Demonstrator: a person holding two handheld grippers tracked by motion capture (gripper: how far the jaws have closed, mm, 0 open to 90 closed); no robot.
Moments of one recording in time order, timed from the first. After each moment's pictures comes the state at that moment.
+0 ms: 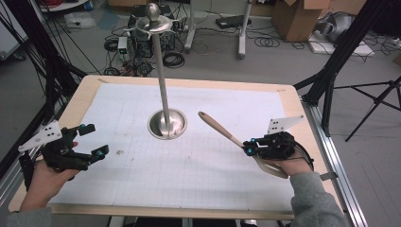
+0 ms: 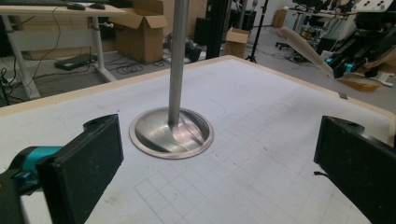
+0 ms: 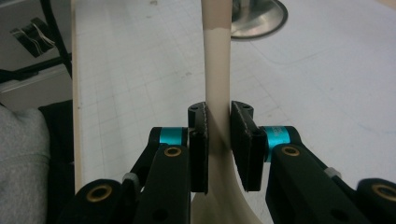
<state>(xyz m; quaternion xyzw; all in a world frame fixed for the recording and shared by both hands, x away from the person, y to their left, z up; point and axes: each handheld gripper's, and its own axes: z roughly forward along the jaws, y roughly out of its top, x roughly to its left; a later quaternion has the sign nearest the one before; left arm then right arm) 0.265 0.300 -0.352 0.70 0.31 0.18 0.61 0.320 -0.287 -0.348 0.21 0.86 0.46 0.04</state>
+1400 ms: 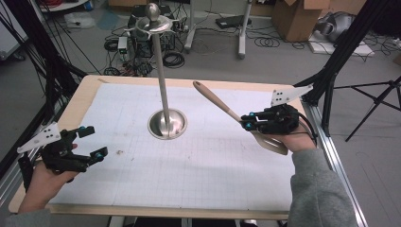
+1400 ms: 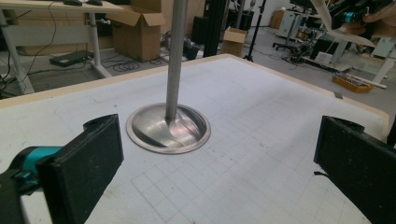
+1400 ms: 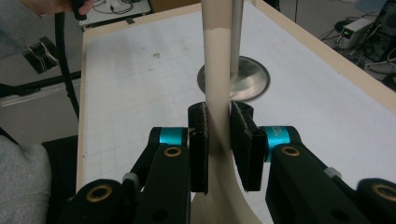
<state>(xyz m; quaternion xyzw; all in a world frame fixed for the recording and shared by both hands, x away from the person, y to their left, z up) 0.263 0.304 -0.357 0.70 0.31 0.17 0.61 0.347 -0.272 -0.276 0.18 0.85 0.49 0.06</state>
